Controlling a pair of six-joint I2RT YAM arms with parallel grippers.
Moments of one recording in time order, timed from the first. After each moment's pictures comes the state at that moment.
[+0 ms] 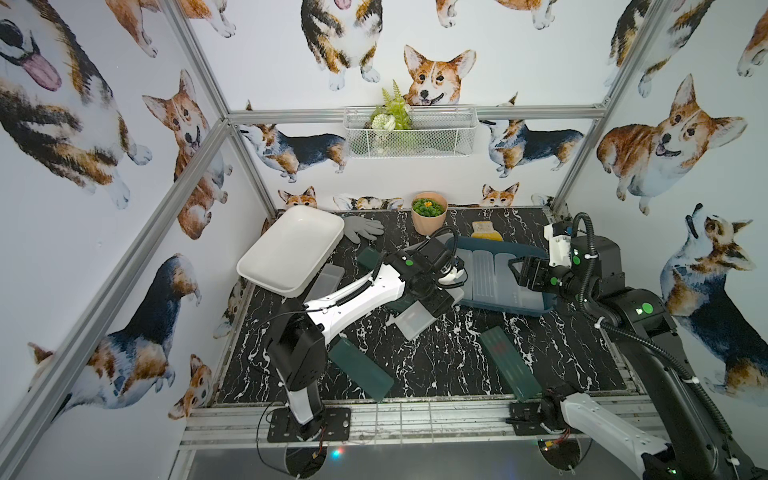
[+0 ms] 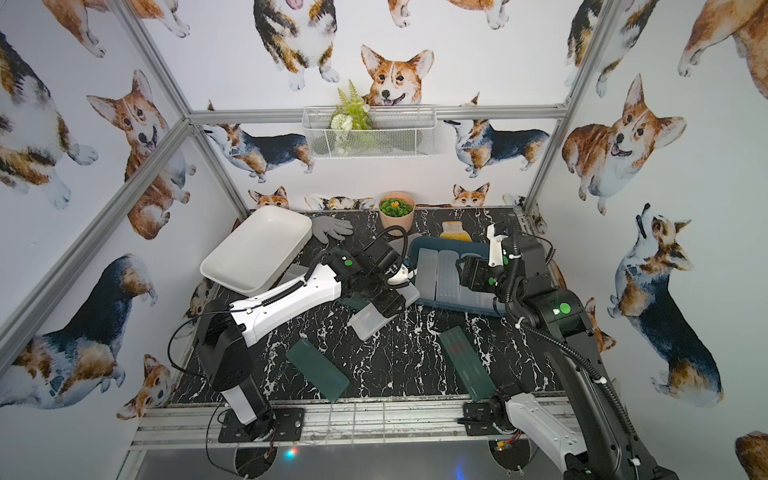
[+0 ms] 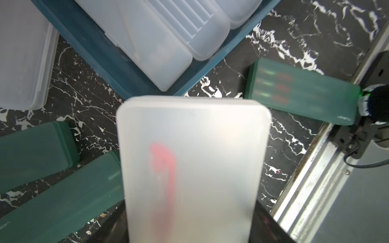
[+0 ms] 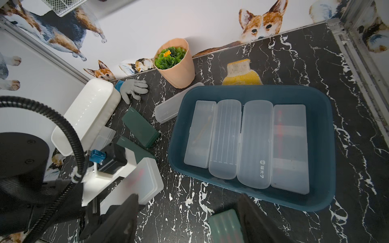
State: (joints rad) left arm -0.89 1.77 1.59 -0.92 0.15 0.03; right arm 0.32 0.89 1.23 -0.93 -0.09 0.42
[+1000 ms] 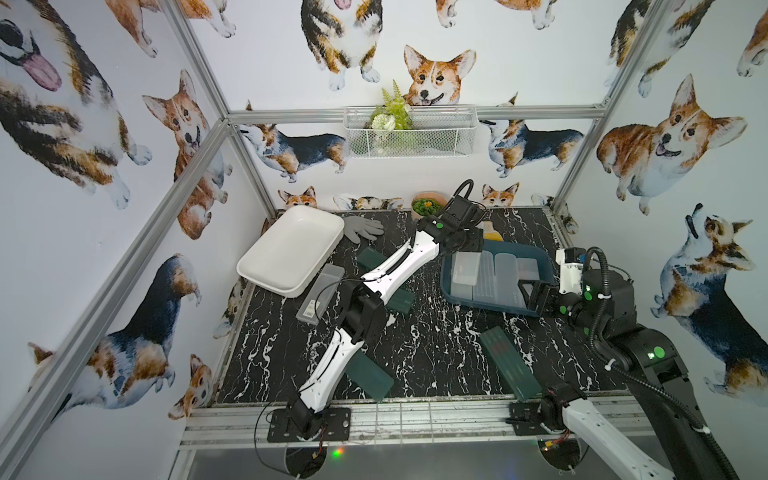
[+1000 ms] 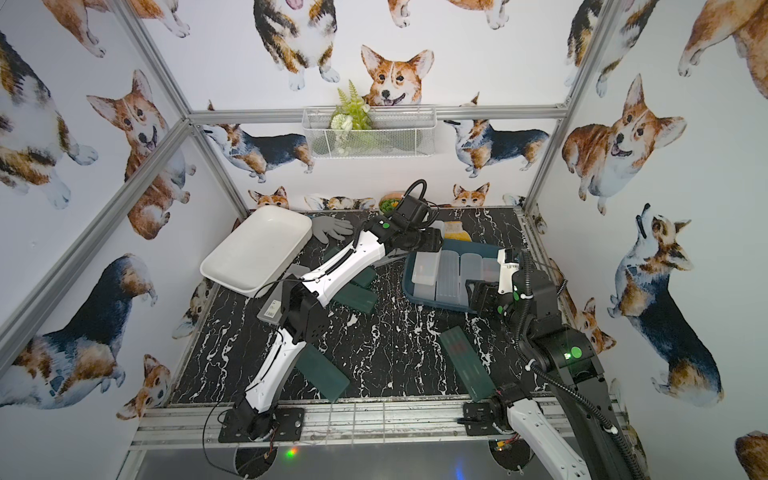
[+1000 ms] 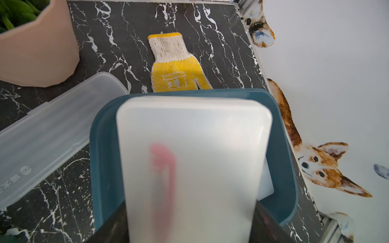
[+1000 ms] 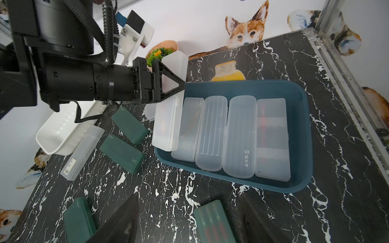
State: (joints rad) left arm -0.81 2.41 2.46 -0.84 0.06 -0.57; right arm 0.32 0.66 1.02 -0.90 -0.02 0.39
